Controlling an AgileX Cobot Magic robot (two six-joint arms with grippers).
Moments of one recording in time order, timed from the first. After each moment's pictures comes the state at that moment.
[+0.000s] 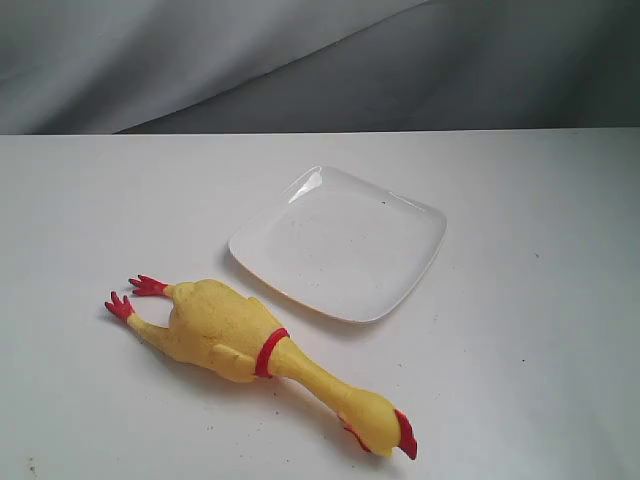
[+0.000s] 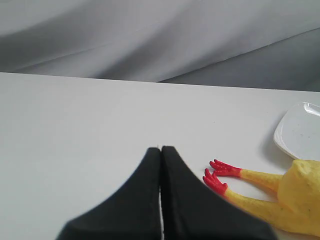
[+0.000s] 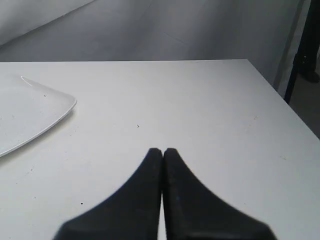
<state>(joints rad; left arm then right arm) 0.14 0.00 0.00 0.03 0.28 -0.09 -0.06 0.00 0.00 -0.03 0.34 0.02</state>
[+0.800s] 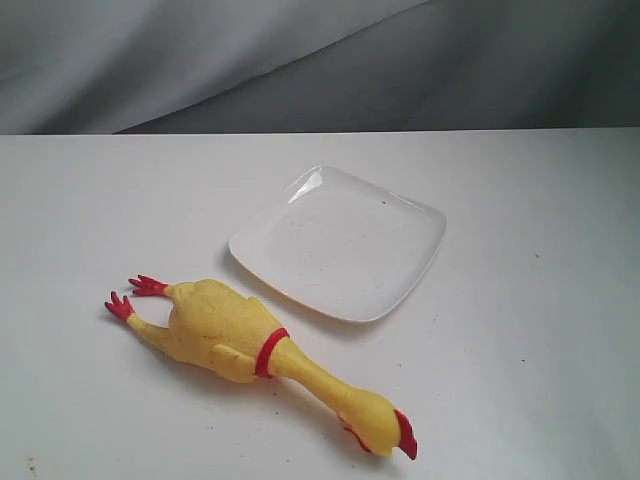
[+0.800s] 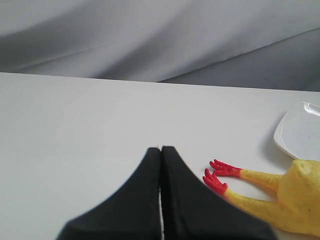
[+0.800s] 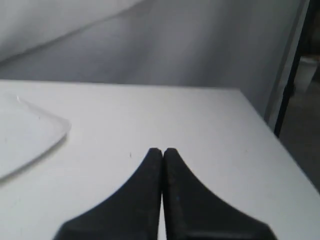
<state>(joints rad) 0.14 0.00 0.00 0.03 0.28 -0.09 -0.06 0.00 0.00 -0.07 0.24 0.01</state>
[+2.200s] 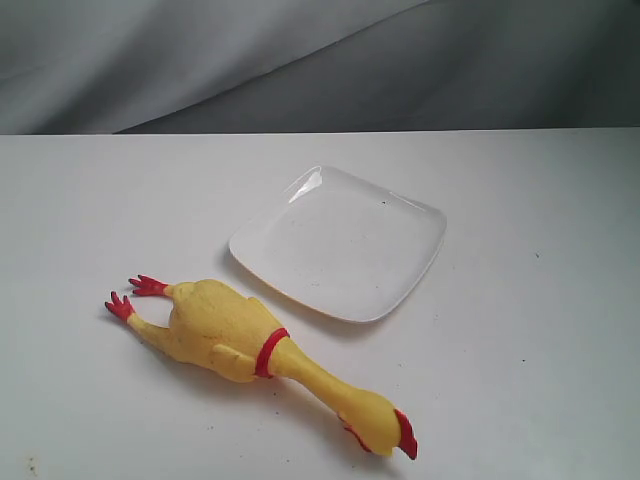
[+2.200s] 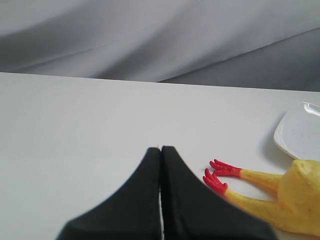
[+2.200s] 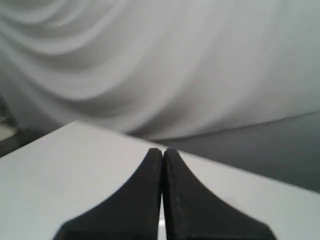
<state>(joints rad) 0.14 0.00 0.00 0.03 0.28 -0.09 0.07 0.95 -0.82 -1.62 -0.58 1.73</state>
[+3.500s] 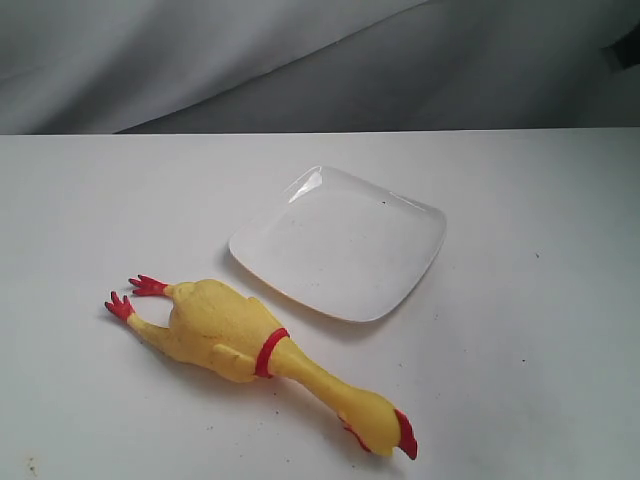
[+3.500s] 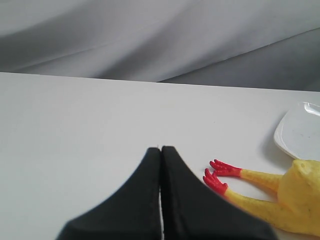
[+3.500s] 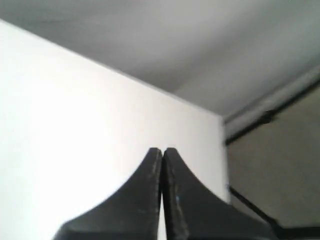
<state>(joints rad) 0.14 0.00 0.00 0.03 0.28 -0.09 0.14 1.41 -1.27 -0.36 0.65 -0.11</state>
